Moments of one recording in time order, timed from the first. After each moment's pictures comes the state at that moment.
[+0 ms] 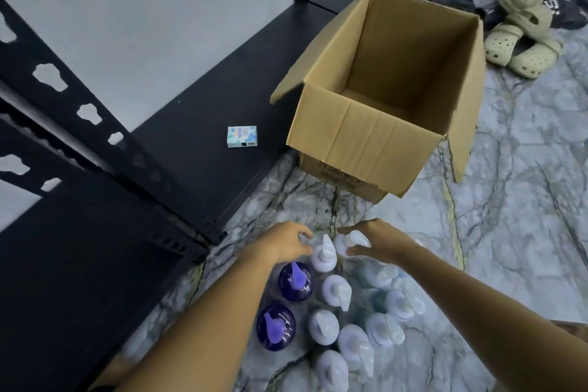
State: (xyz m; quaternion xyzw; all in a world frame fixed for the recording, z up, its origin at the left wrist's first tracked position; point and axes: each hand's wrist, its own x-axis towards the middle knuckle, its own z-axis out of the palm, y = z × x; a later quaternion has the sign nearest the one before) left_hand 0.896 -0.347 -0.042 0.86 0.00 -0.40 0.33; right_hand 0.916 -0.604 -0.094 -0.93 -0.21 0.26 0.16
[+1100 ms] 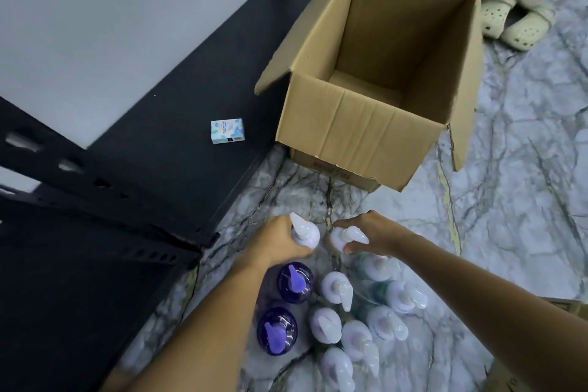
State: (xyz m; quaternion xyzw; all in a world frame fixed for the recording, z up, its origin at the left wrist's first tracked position) left_hand 0.901 -0.343 -0.078 0.88 0.00 -0.31 0.36; right_hand 0.926 -0.607 -0.121 -0.92 -0.20 0.30 0.15
